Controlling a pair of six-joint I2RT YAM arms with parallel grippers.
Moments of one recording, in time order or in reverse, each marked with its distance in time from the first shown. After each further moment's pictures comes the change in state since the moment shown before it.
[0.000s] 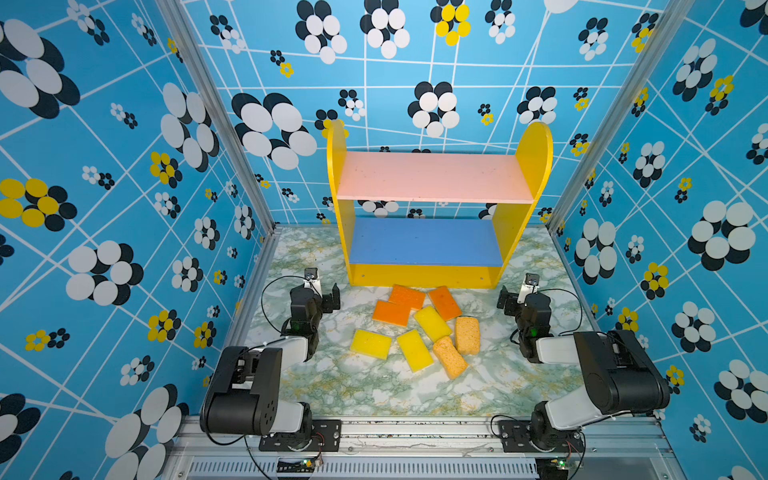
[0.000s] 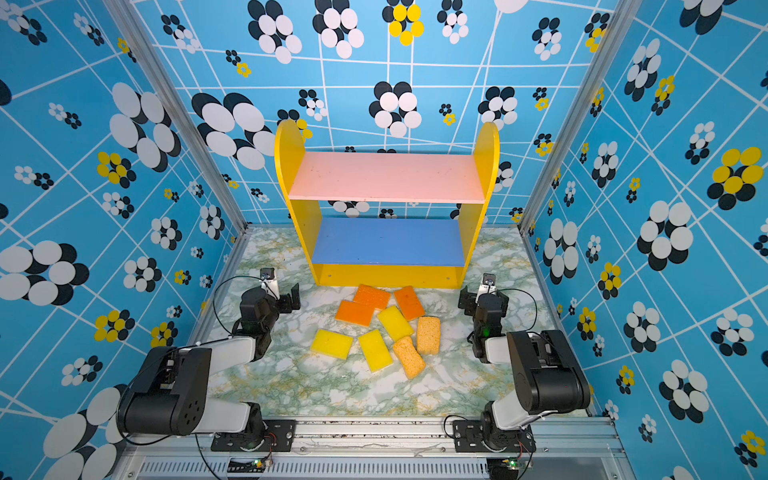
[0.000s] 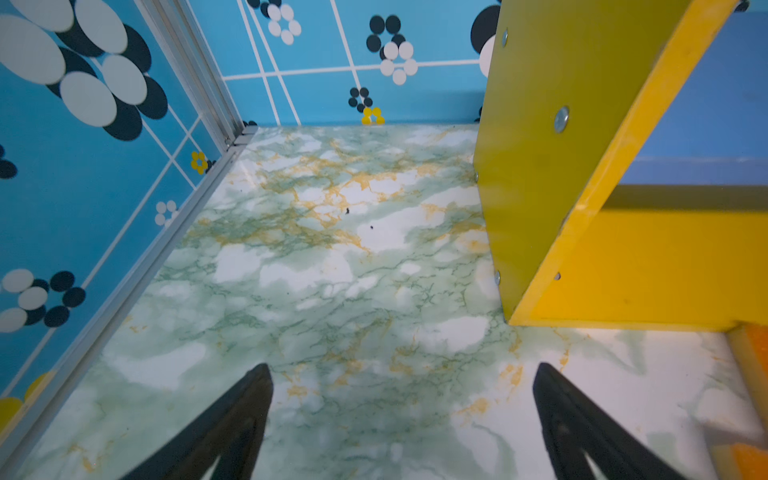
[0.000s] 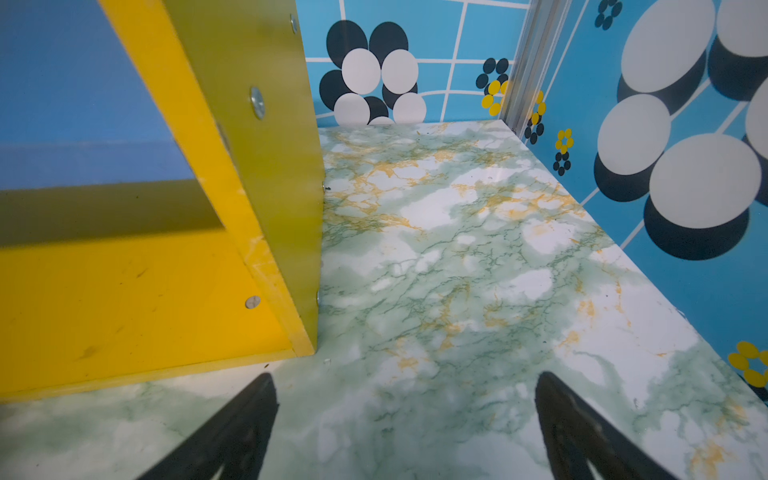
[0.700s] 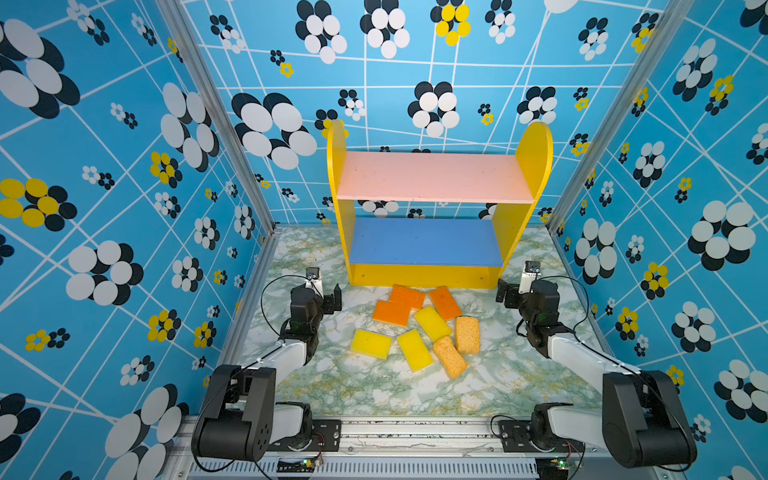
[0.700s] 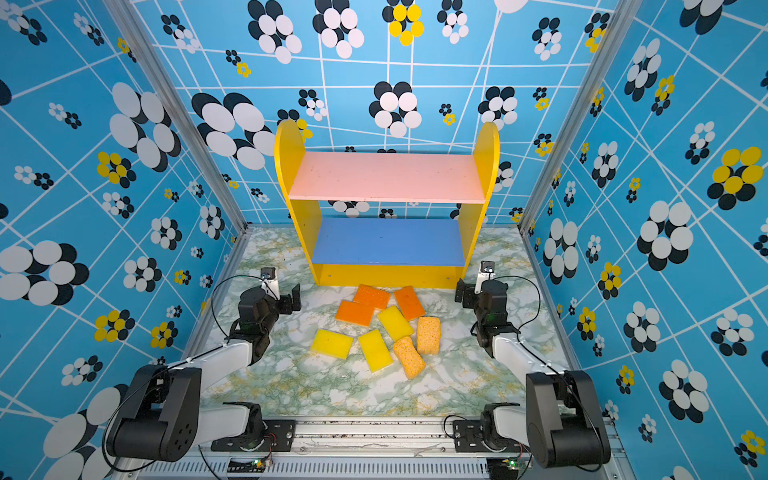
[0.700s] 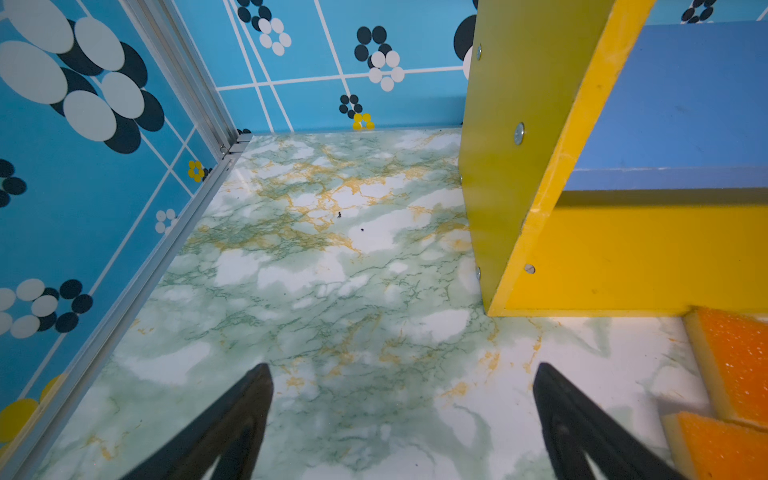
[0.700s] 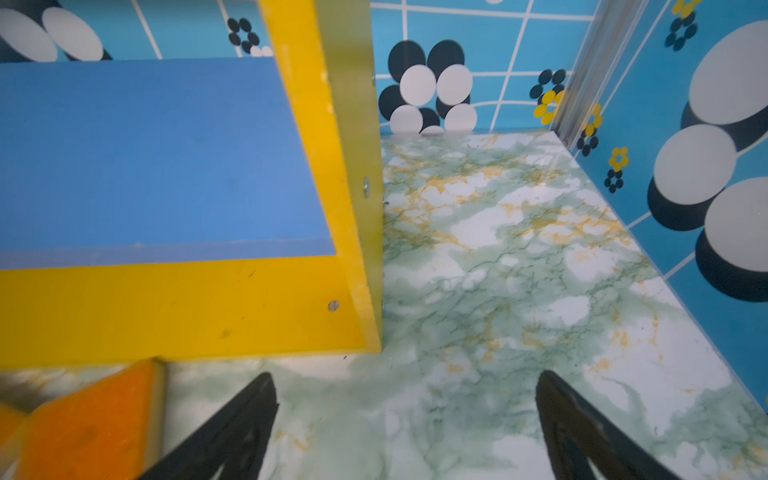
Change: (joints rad) left arm -0.032 -0.112 0.000 -0.144 -0.007 0.005; right arm 0.029 -0.313 0.143 -0.542 -0.140 0.023
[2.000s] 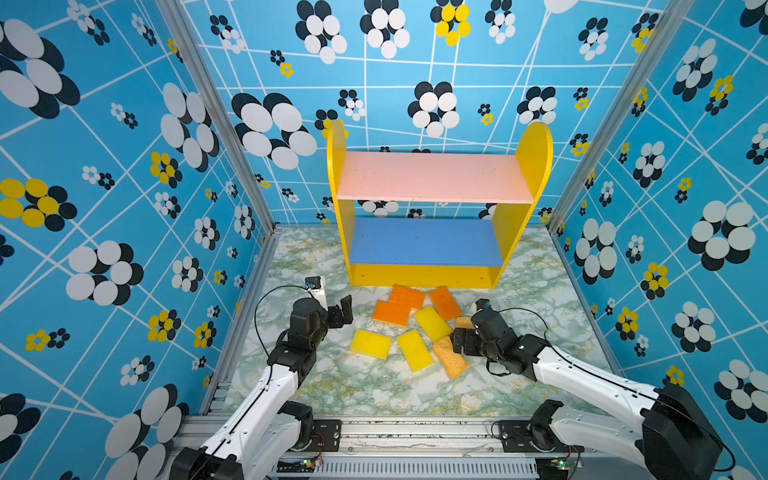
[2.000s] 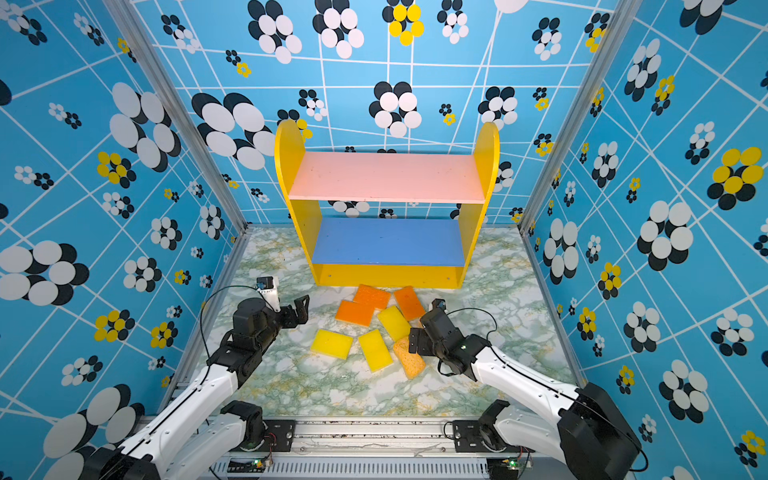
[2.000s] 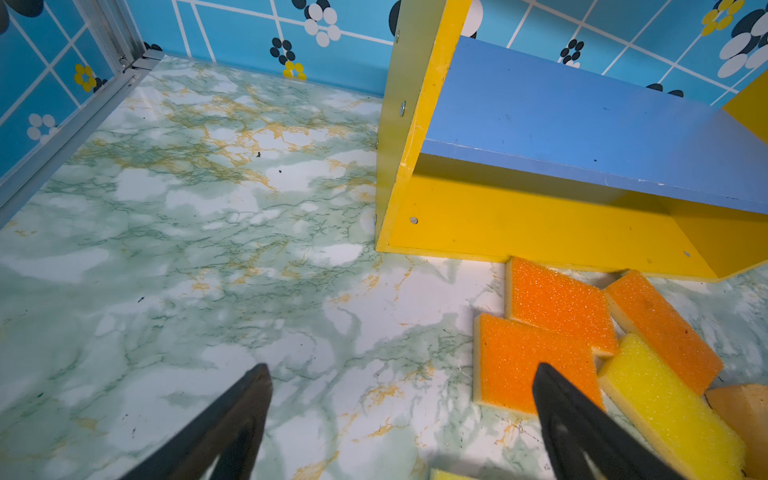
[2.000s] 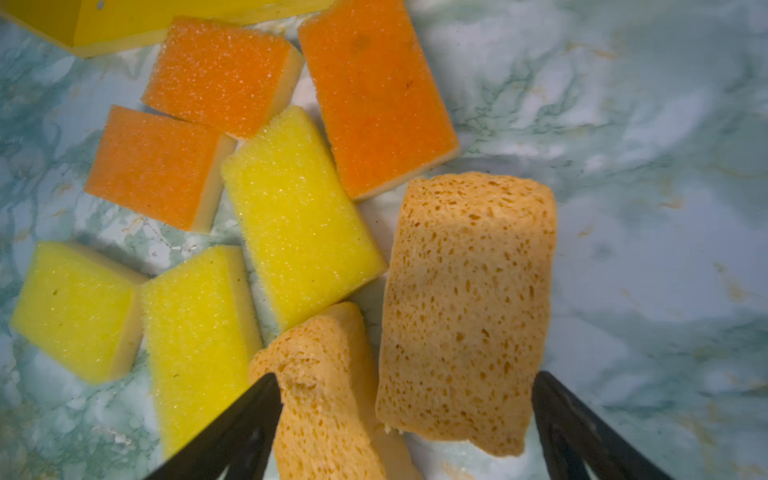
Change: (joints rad) left arm -0.143 -0.397 0.014 -0.482 0.046 -0.293; right arm 0.612 -0.133 0.039 -0.685 0.061 0.631
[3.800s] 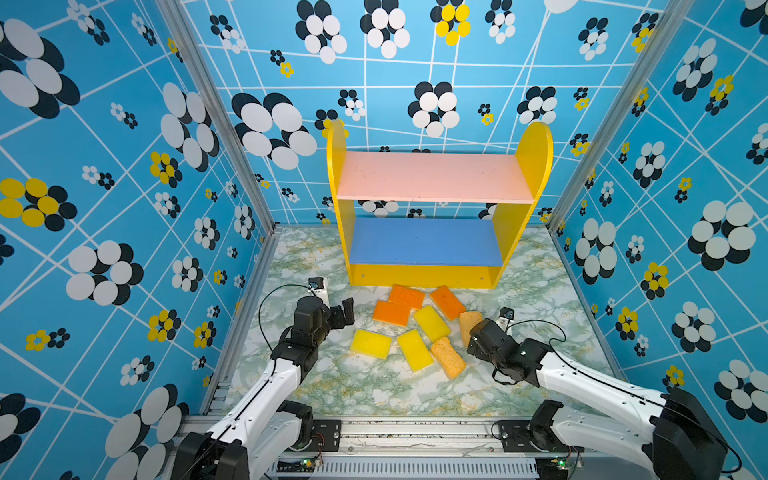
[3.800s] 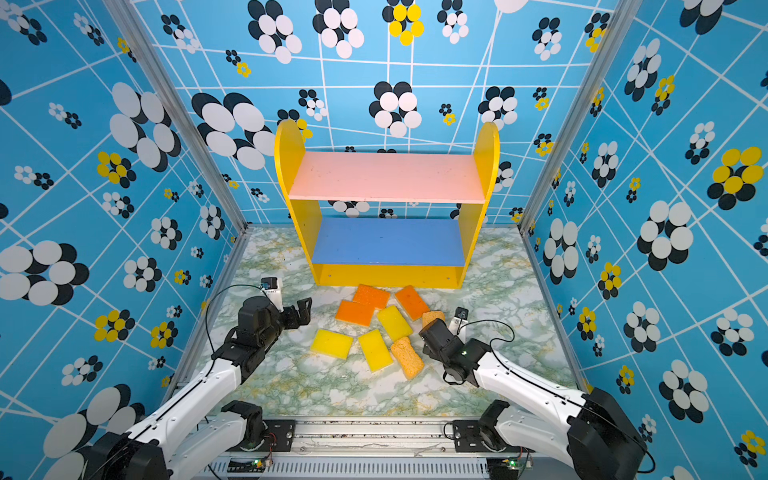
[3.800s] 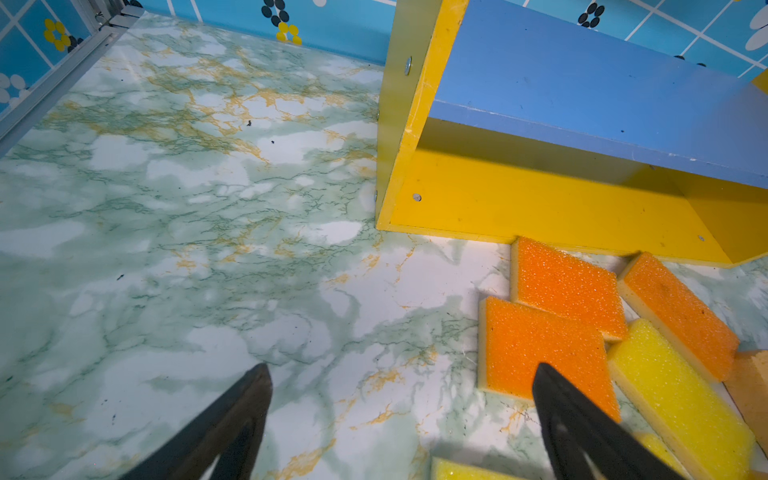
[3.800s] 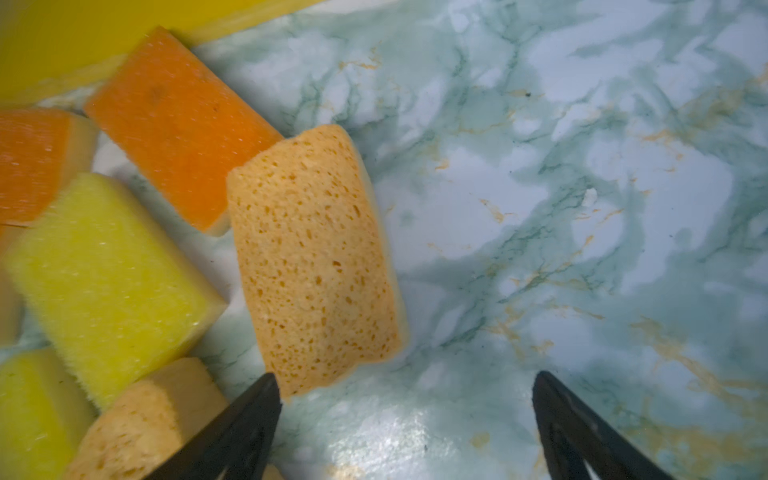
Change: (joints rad) left arm 0.000 0.065 0.002 0.000 0.014 -0.014; right arm 0.064 -0.053 -0.011 -0.194 0.300 0.254
